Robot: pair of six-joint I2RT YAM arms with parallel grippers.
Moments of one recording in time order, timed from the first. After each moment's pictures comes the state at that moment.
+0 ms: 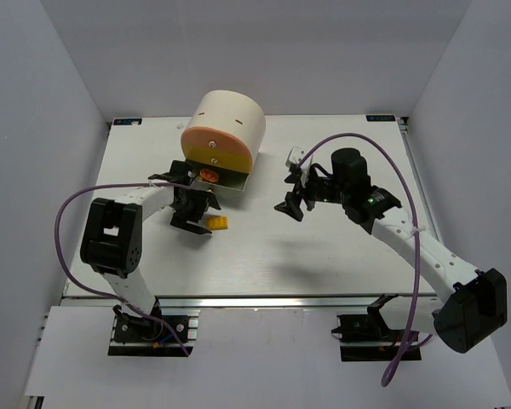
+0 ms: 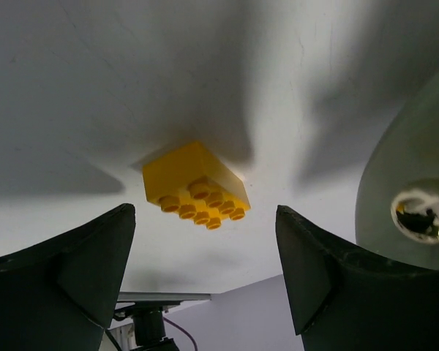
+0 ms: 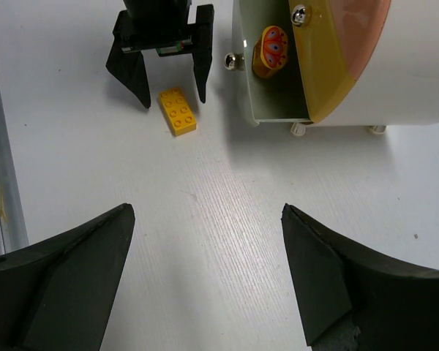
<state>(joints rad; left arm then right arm) -0.22 1.73 1.05 -0.62 0.24 -1.42 0.56 1.22 1.03 -0.23 -0.61 -0.39</state>
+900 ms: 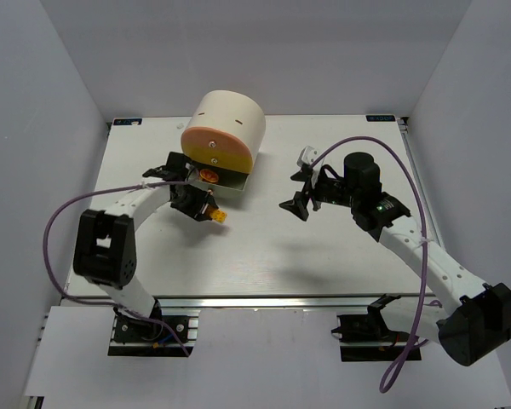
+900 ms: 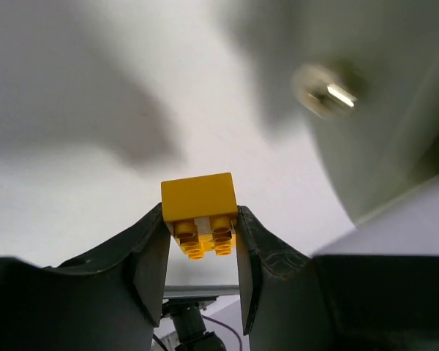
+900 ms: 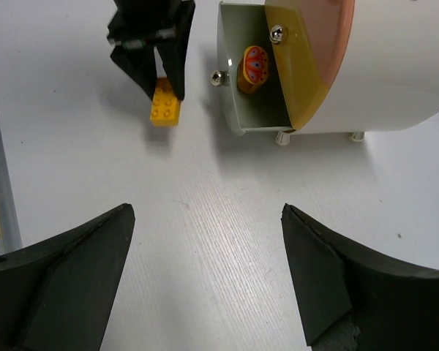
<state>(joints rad) -0.24 1.68 1.11 -0.68 0.22 -1.28 0.51 1.14 0.95 -0.14 -0.63 -0.34</state>
